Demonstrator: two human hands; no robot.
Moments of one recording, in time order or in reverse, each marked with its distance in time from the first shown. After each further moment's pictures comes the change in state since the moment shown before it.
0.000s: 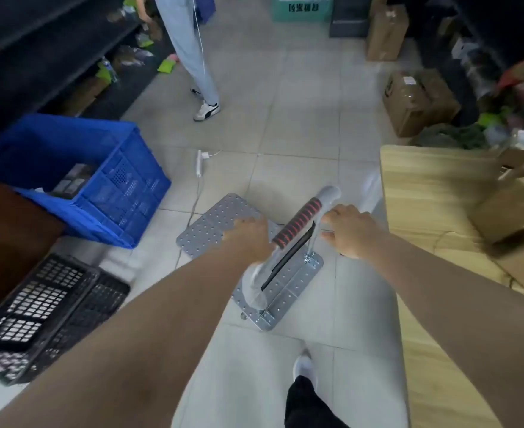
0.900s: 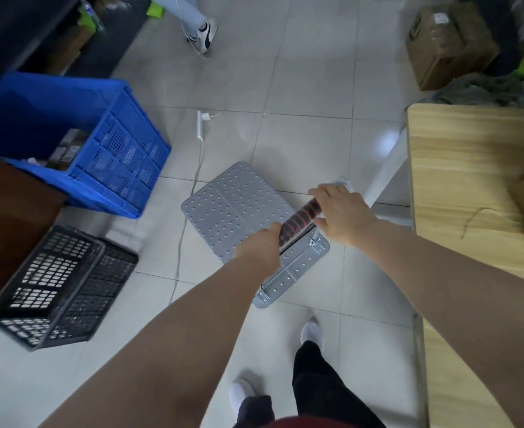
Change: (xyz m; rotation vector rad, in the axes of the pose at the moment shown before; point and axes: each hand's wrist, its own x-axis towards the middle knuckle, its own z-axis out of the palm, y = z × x) left_hand 0.005 -0.003 0.060 -0.129 -0.049 -0.027; right_hand 0.038 -0.024 0.032 0.087 0.030 -0.110
